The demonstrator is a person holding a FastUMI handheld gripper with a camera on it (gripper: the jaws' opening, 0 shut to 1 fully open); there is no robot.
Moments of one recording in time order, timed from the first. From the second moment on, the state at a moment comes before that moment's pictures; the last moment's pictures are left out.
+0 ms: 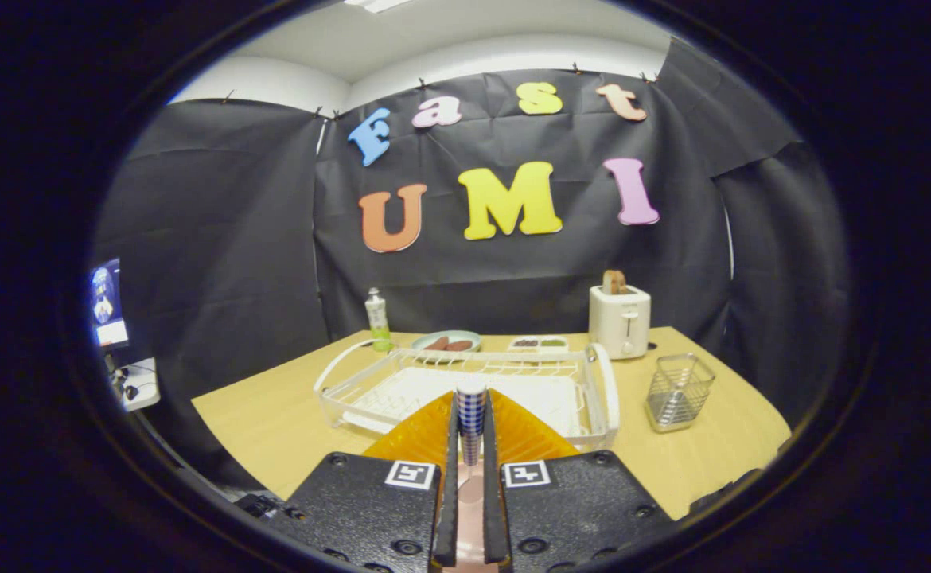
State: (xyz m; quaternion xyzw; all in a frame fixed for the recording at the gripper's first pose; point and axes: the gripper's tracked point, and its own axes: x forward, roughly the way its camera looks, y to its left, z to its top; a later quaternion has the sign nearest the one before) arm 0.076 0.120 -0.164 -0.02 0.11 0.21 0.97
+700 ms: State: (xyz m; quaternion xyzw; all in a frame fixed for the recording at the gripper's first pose) arm 0.071 0.096 -0.174 -0.01 0.12 0.19 0.97
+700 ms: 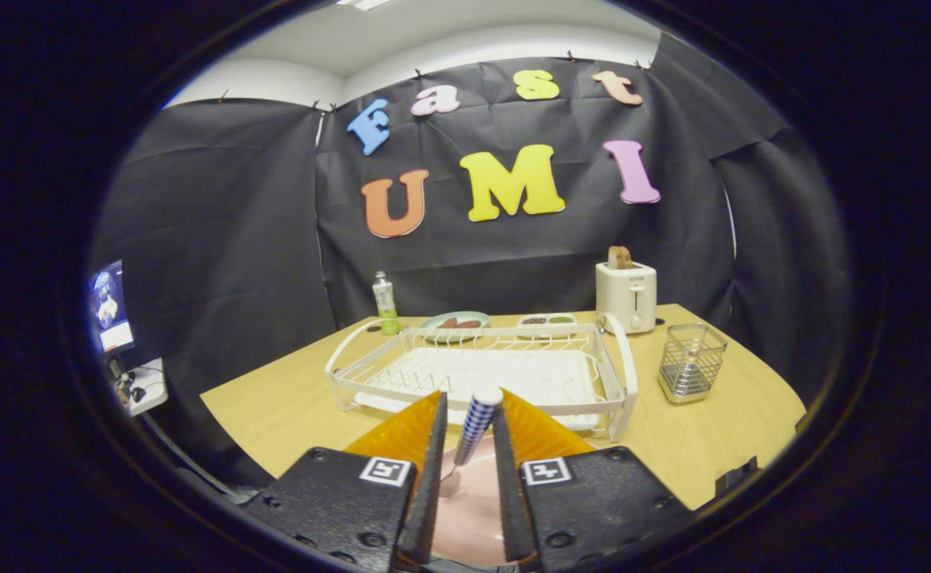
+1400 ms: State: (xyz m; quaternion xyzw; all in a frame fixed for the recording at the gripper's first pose) arm 0.060 0.040 -0.131 -0.01 0.09 0.10 0.99
